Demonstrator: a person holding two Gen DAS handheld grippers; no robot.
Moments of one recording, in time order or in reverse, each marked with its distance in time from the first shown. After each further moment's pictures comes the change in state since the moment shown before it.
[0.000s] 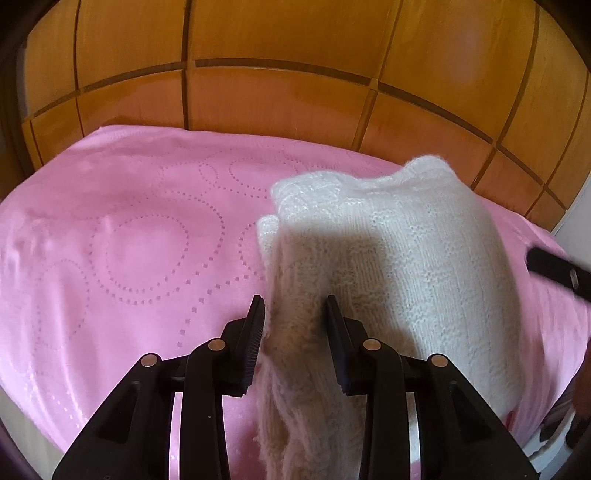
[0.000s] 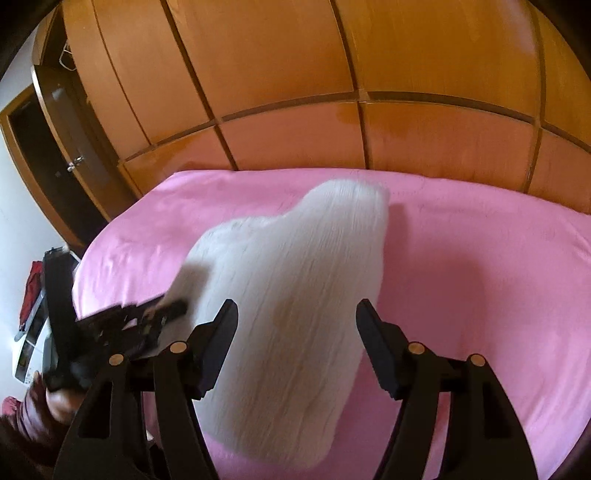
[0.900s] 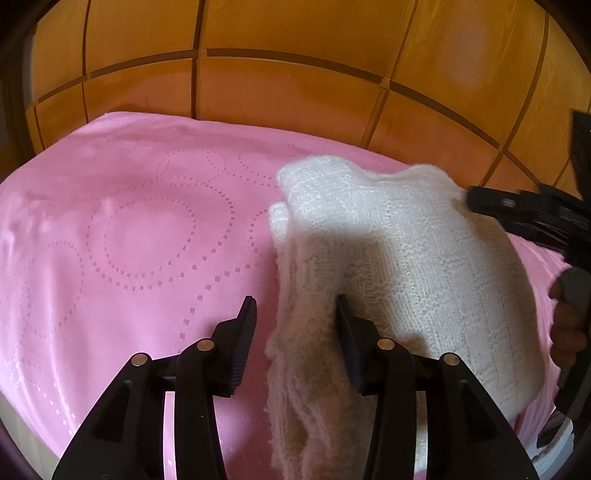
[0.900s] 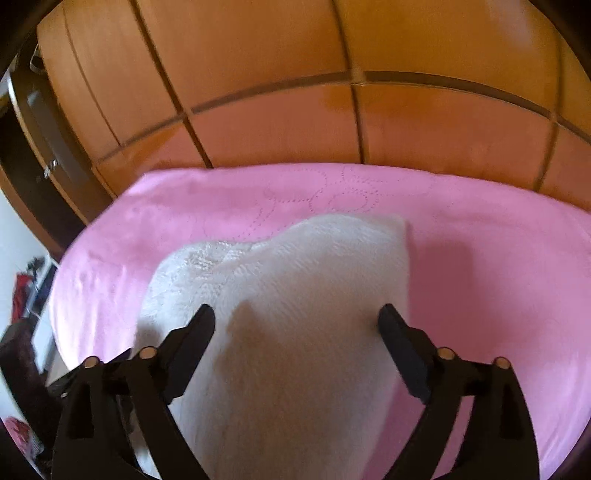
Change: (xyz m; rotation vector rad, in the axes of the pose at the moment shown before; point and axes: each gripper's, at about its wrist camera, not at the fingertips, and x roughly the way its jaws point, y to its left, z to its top) left arm 0.009 0.013 -0.009 -0.044 -0.001 -0.008; right arm 0.058 -0.018 0.022 0.087 0.030 -0.038
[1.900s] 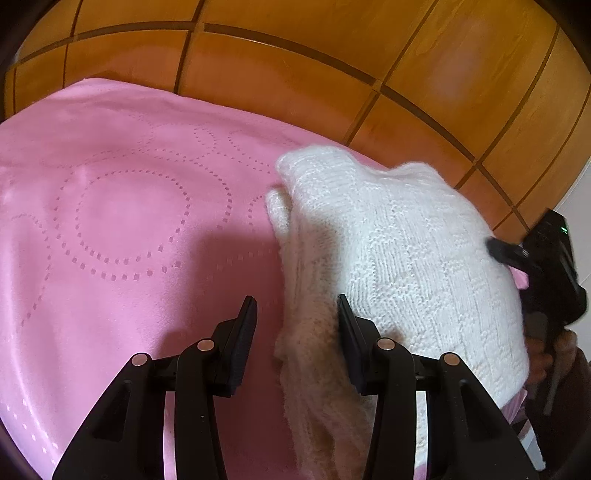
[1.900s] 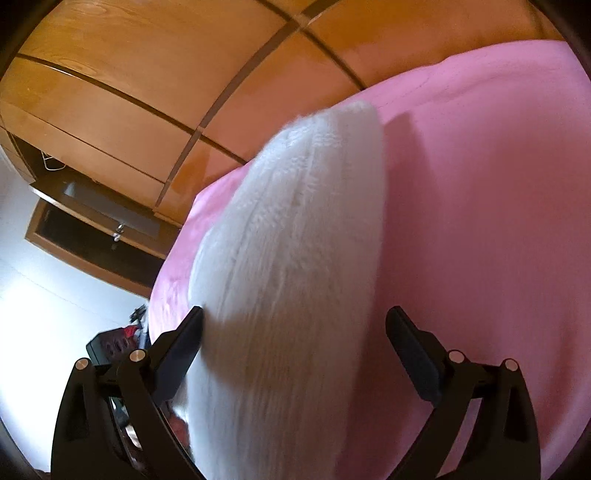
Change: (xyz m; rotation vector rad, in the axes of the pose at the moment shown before) left arm 0.012 0.042 -0.007 -0.068 0.033 -0.224; right arm 0.039 -0.069 -0.028 0.306 0.158 0.465
